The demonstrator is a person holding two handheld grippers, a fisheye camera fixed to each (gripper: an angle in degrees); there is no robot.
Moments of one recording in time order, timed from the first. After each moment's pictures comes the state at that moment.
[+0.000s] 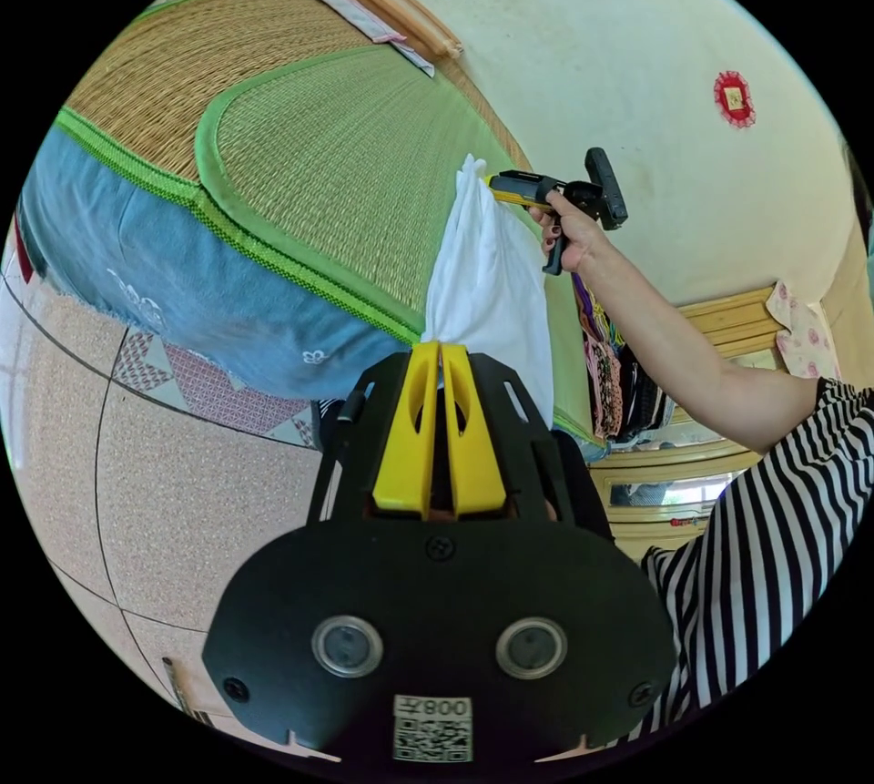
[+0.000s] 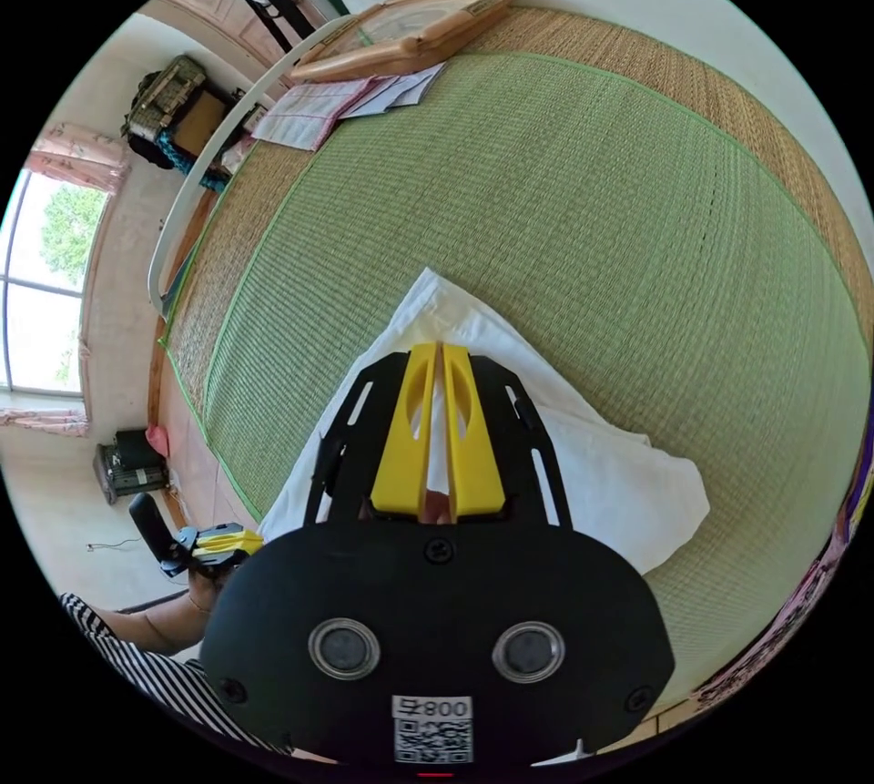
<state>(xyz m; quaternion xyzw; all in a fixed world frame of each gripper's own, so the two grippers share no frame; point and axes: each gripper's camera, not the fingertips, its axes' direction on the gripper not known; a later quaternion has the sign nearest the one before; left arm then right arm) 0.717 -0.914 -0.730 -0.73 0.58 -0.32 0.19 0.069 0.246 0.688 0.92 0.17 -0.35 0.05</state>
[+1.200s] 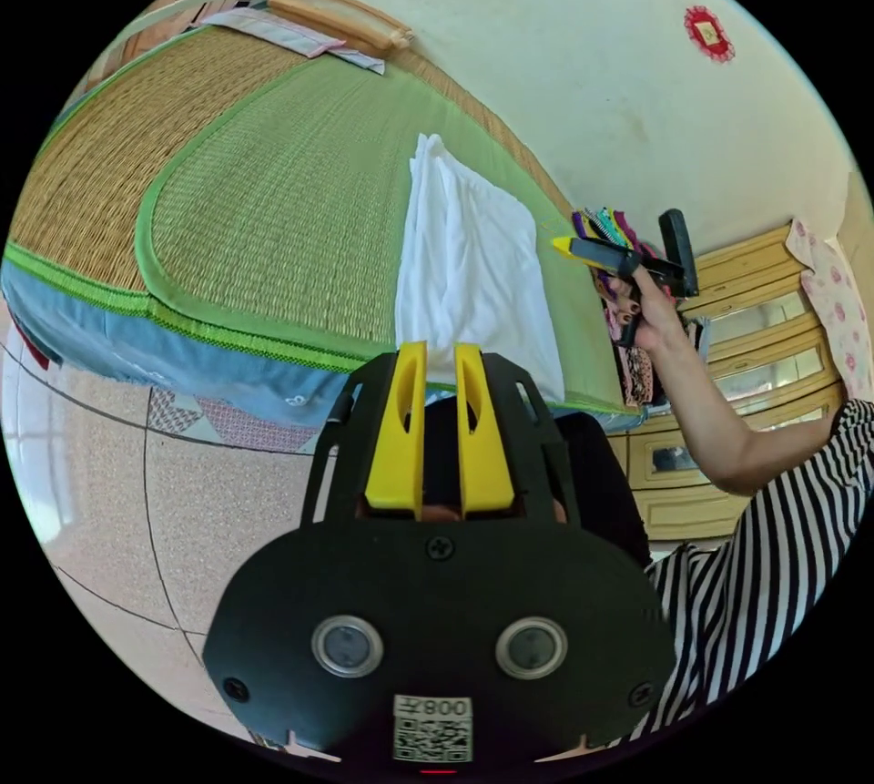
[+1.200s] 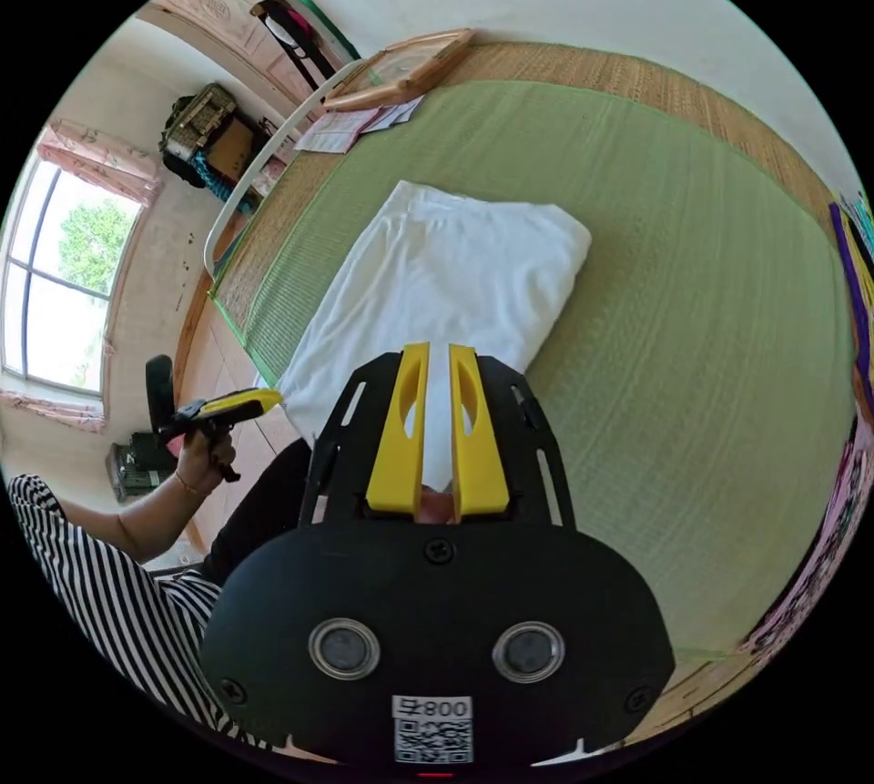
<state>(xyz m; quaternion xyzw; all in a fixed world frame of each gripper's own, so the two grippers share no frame) 0.758 -0.919 -0.587 -0.71 0.63 -0.25 0.22 0.337 0.132 0.778 0.91 0.14 -0.39 0.01</state>
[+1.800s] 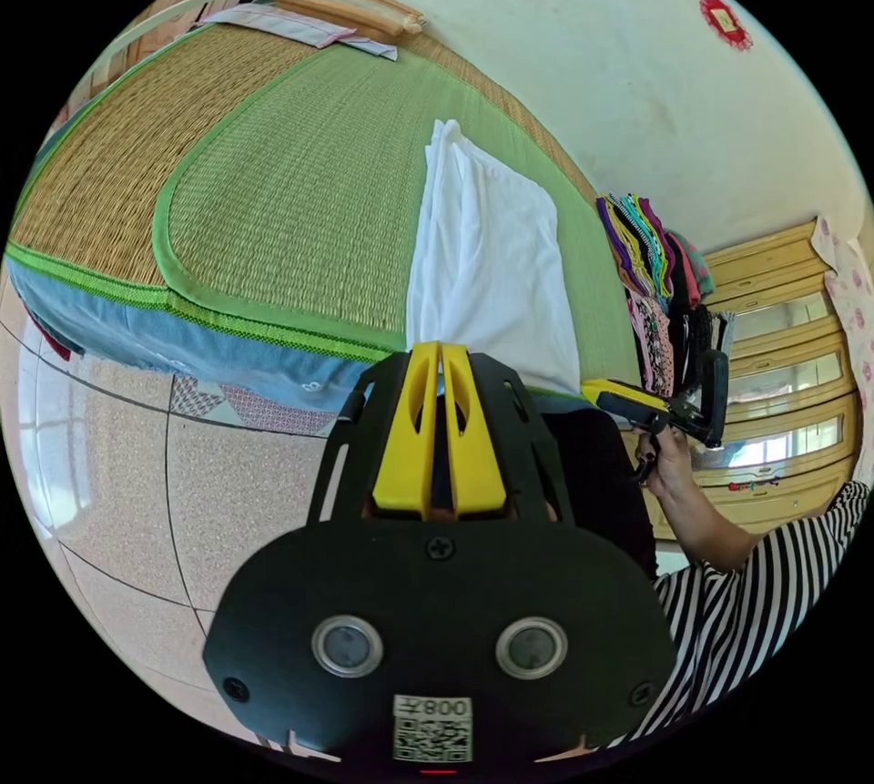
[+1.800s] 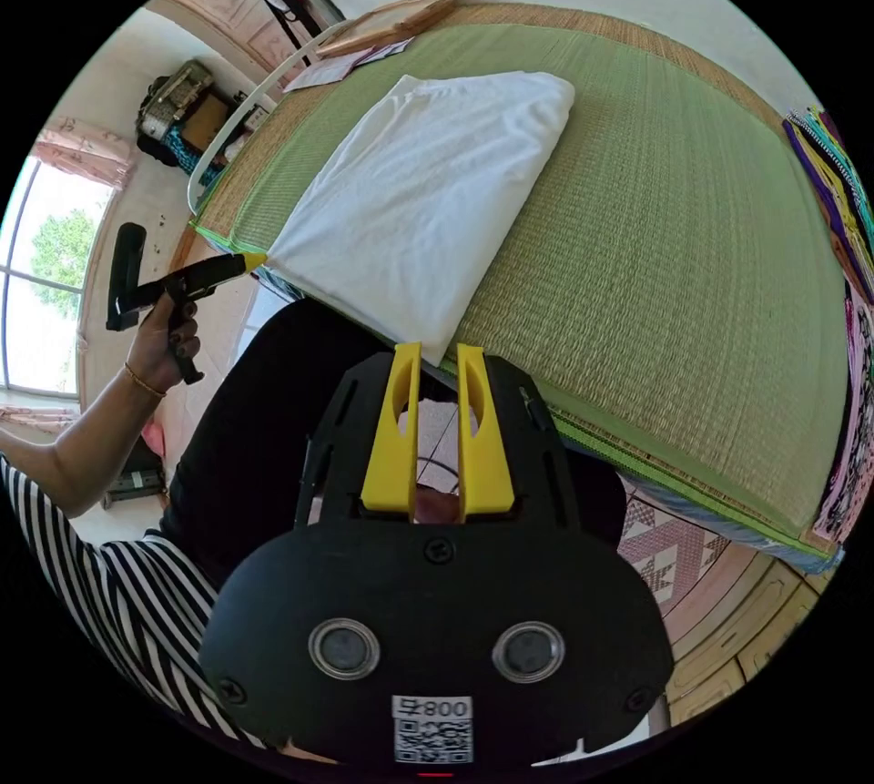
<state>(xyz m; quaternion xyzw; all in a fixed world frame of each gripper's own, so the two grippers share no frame) 0.766 -0.935 -0.539 -0.73 0.62 -0.20 0.22 0.378 -0.069 0.808 0.93 0.12 -0.34 0.04</state>
